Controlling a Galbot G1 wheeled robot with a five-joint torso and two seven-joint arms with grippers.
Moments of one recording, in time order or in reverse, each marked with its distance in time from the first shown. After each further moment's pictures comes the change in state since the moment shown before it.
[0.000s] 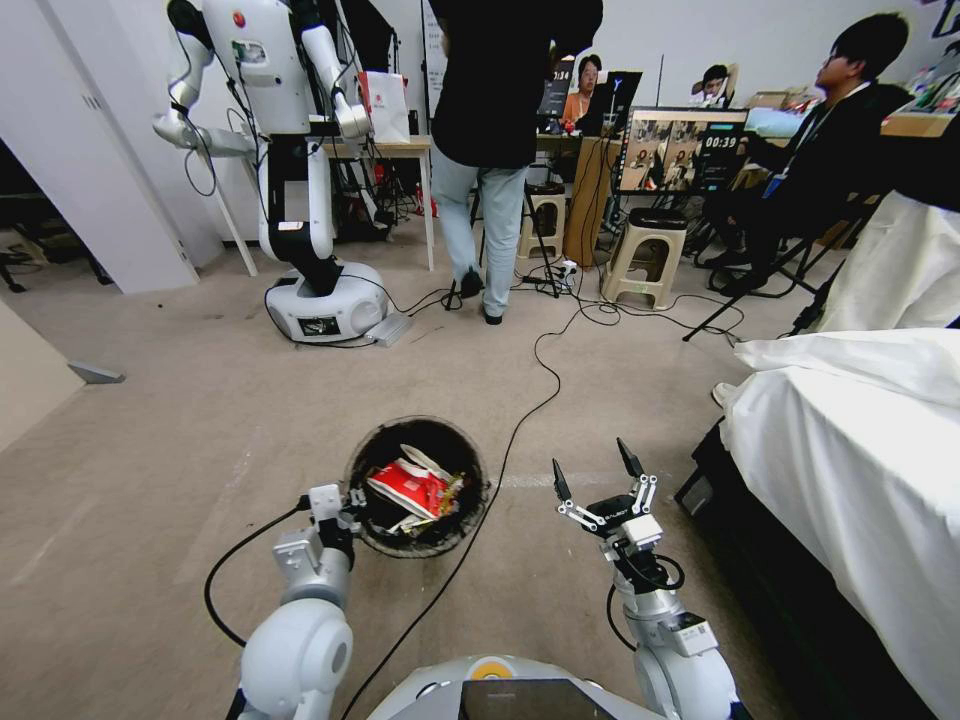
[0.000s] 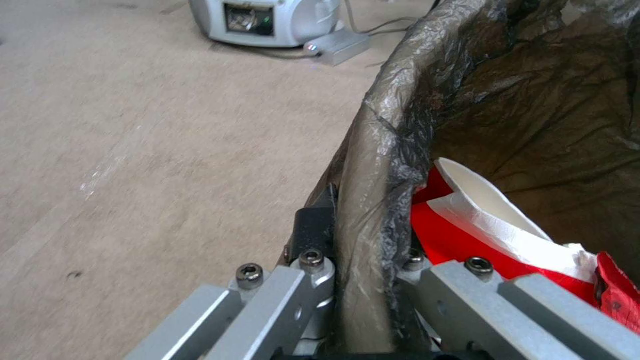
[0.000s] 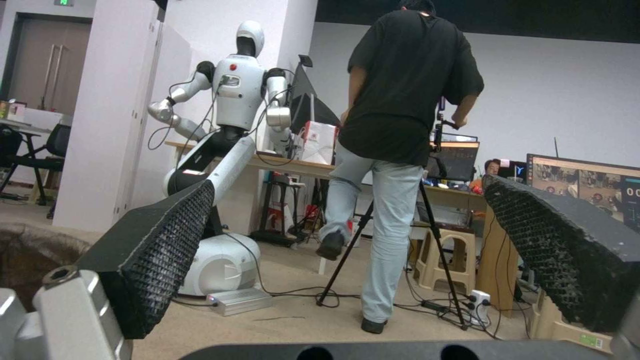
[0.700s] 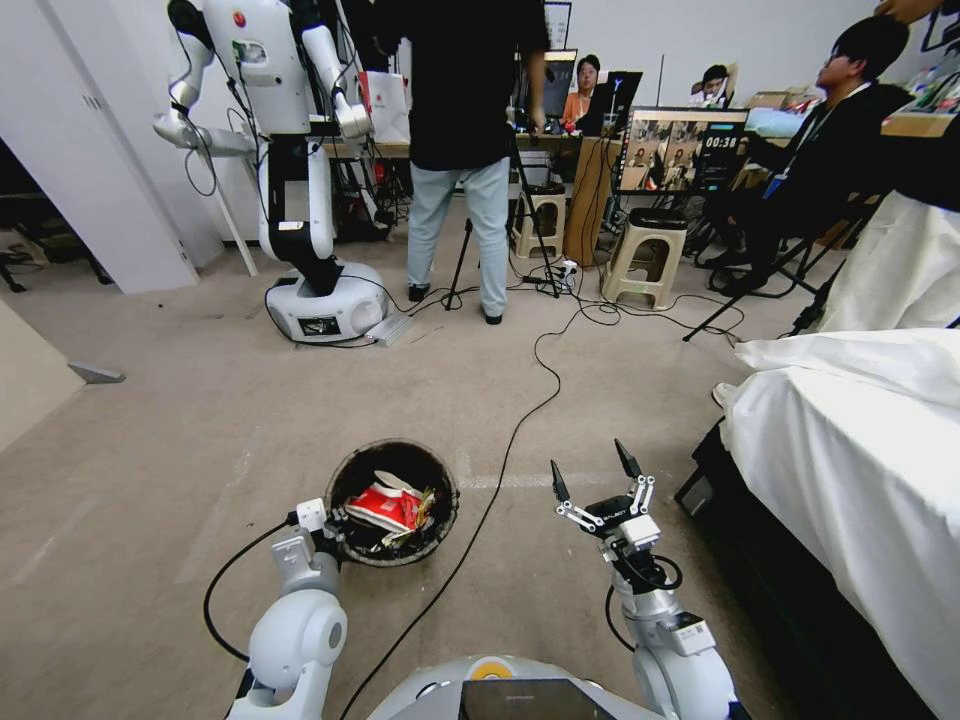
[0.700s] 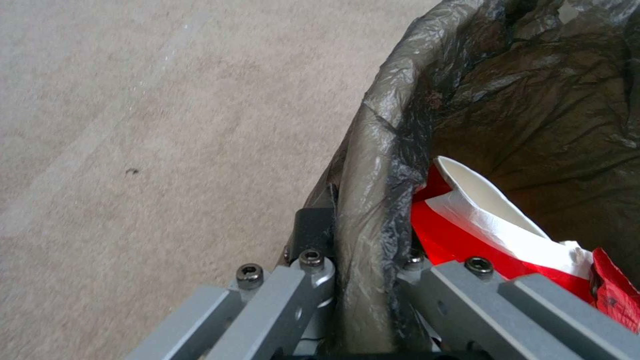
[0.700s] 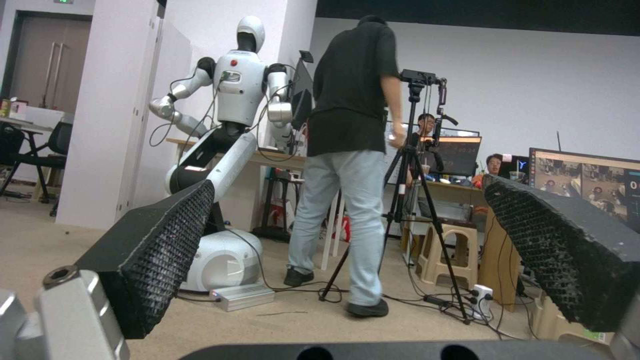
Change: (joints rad) left arm -0.035 -0.001 -0.038 0.112 -0.084 0.123 -0.107; right arm 0.003 0.000 -0.005 -0.014 0.001 0.001 0.002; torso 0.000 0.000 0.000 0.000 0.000
